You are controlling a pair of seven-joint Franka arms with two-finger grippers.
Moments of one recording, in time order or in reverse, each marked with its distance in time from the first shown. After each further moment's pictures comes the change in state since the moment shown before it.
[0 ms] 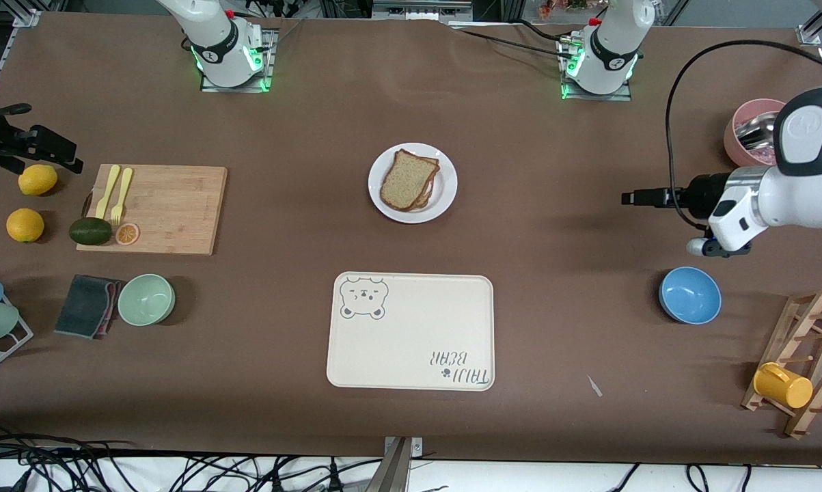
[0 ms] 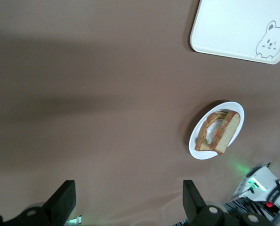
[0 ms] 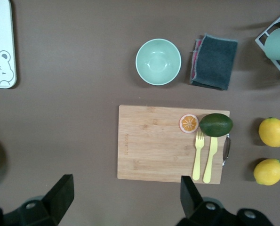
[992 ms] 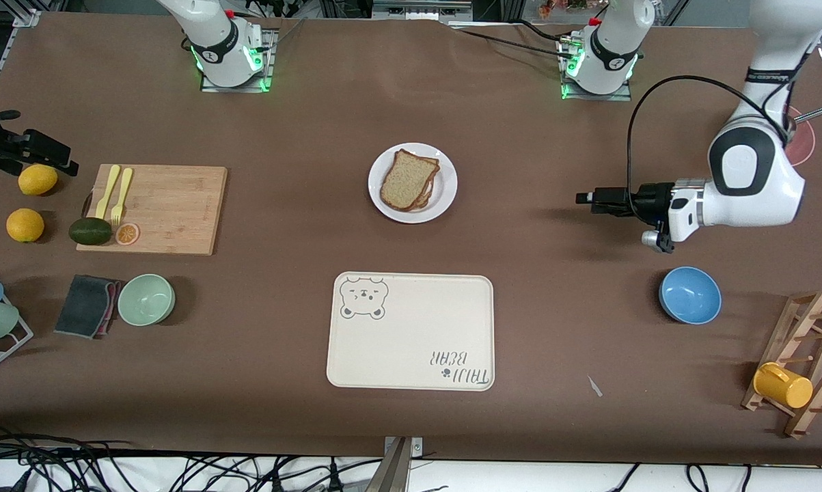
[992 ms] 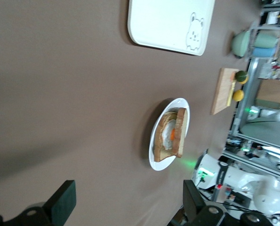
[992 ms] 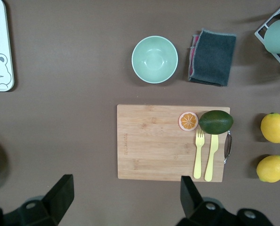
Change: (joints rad) left arm 0.030 0.003 0.001 -0.425 -0.488 0.261 0.574; right arm -0.005 0.010 -0.021 0.000 0.008 0.000 0.000
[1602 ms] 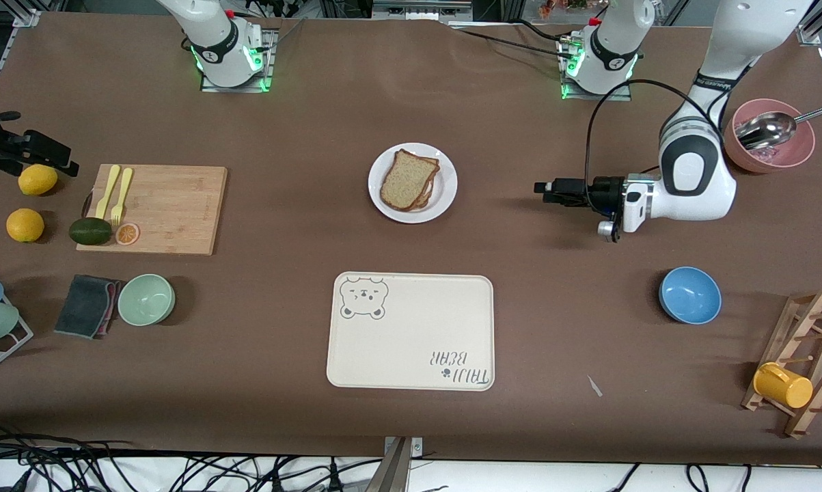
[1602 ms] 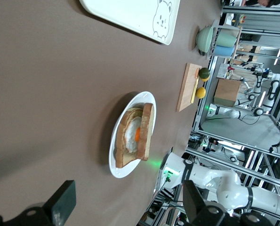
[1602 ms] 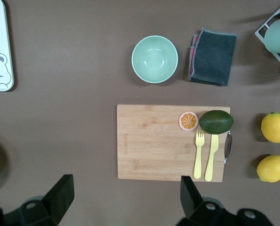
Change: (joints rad) left arm -0.008 0.054 -0.122 -0.064 -0.225 0.031 0.071; right arm 0.000 0.001 0.000 0.000 0.000 0.000 0.000
